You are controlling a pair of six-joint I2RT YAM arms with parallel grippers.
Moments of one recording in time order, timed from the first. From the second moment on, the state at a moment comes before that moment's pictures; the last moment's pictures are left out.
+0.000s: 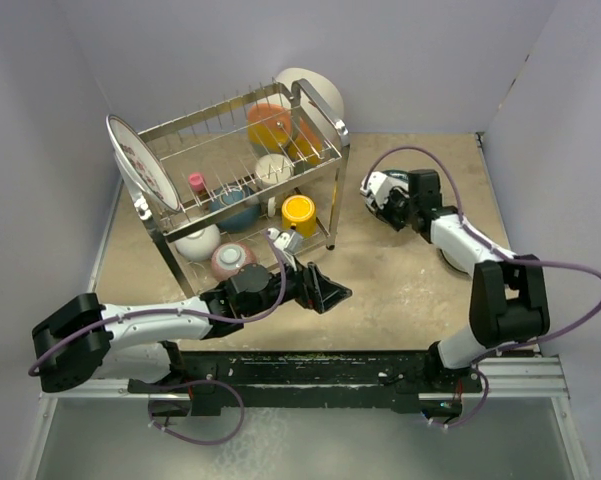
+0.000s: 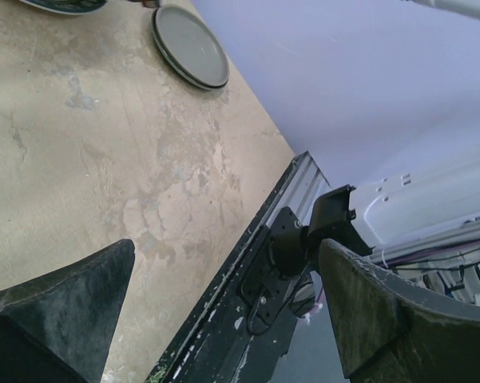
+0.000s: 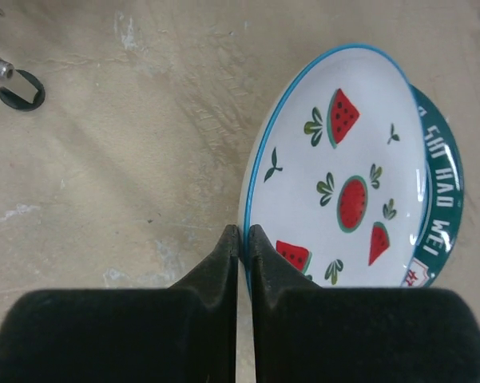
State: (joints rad) left arm -1.09 1.23 0.53 0.62 0.02 -0.77; right arm 0.17 1.56 0.97 -0.17 -0.32 -0.77
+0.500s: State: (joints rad) left arm -1.09 1.24 0.54 0.59 -0.09 -1.04; right arm 0.03 1.43 0.97 -0.25 -0.57 -0.75
